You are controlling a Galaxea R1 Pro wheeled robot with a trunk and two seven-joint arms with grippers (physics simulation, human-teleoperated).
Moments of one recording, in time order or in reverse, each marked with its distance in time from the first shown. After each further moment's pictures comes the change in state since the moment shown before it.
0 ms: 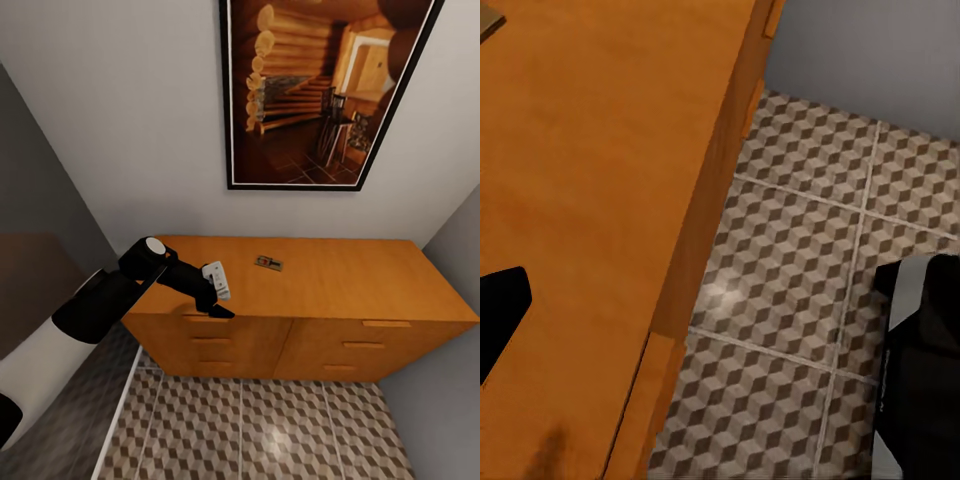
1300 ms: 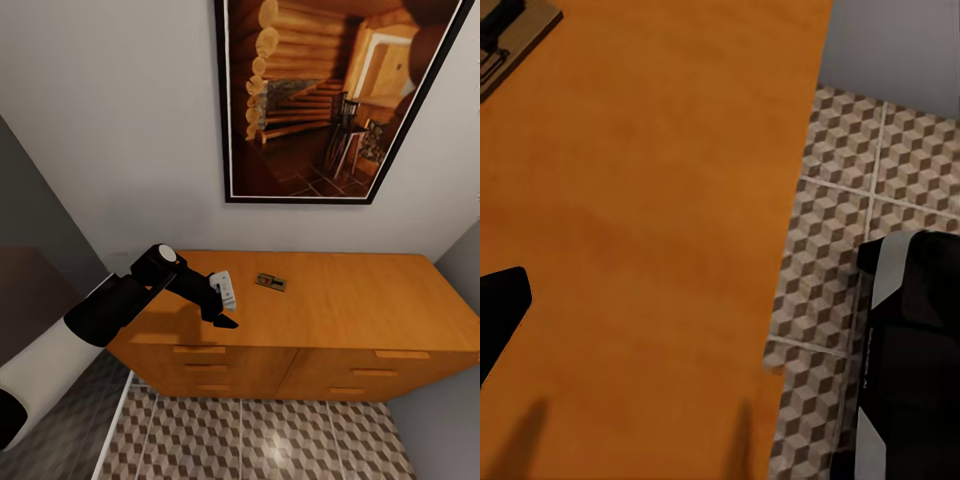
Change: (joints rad) left arm 0.000 -0.020 -0.064 0.040 -0.002 -0.005 0.001; right arm 0.000 0.014 0.000 0.001 0.001 0.000 0.001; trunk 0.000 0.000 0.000
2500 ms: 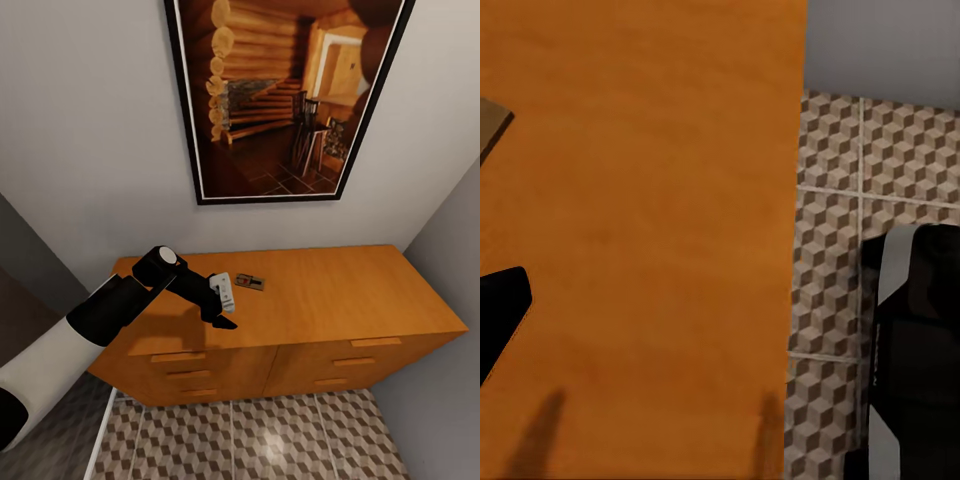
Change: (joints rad) left arm 0.000 -0.001 -0.003 0.043 0.002 -0.080 -0.005; right arm 0.000 0.000 0.000 0.000 0.000 0.000 -0.001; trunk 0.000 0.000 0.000
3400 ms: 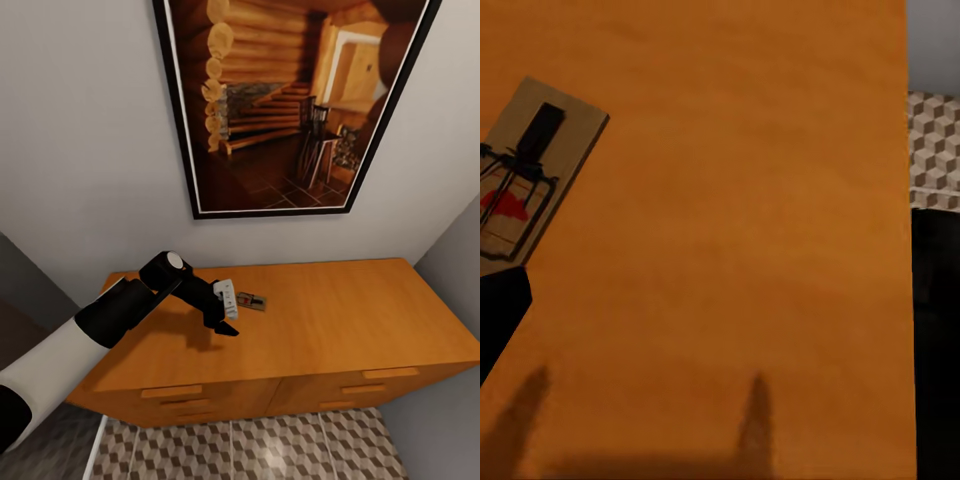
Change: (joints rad) left arm 0.000 -0.015 -0.040 0.040 -0.001 -0.002 0.001; right arm 0.000 0.001 0.001 0.000 0.001 0.000 0.000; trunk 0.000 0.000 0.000
